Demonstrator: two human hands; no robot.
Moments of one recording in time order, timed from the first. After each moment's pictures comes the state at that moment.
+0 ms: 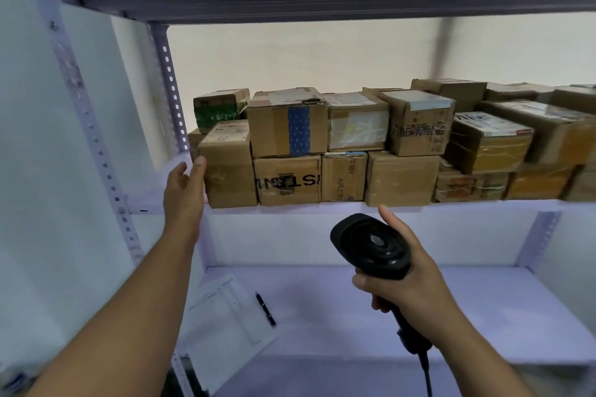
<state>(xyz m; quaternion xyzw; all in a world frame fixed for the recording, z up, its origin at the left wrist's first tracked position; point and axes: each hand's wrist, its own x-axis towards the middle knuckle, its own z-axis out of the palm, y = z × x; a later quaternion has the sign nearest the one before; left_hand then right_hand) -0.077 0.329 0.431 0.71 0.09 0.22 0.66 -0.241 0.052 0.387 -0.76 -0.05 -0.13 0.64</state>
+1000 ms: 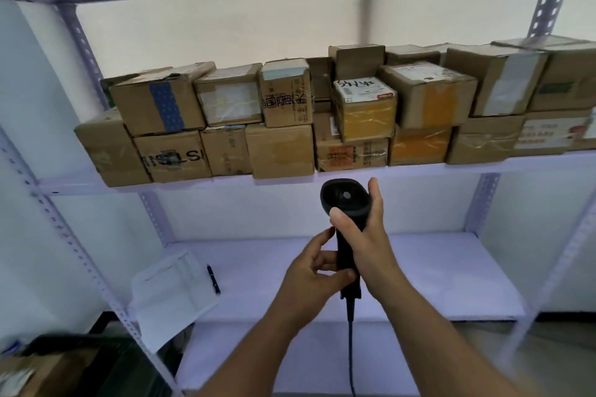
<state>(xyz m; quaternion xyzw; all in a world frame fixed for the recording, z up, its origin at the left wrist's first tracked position) -0.251 0.017 0.332 0.77 -0.17 -0.10 0.61 -0.250 -0.106 0.362 -0.68 -0.01 -0.15 0.72</state>
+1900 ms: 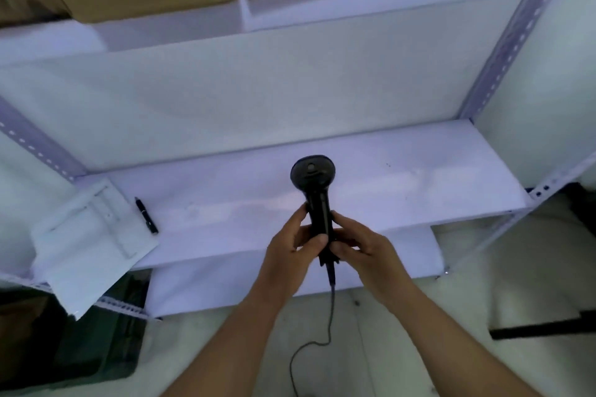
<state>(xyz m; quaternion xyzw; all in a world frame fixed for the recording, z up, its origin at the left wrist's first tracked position) -0.160 -0.012 0.125 0.77 -0.10 -0.21 0.59 -0.212 -0.163 0.113 -0.75 0.15 0.01 0.64</state>
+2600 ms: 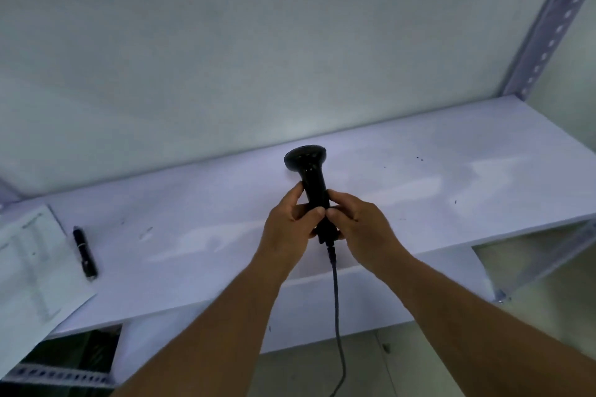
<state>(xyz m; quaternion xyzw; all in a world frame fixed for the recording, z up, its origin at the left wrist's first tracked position) -0.036 -0.054 0.011 0.76 -0.08 -0.19 0.62 -0.074 -0.180 -0.010 -0.79 0.15 -0.01 0.60</state>
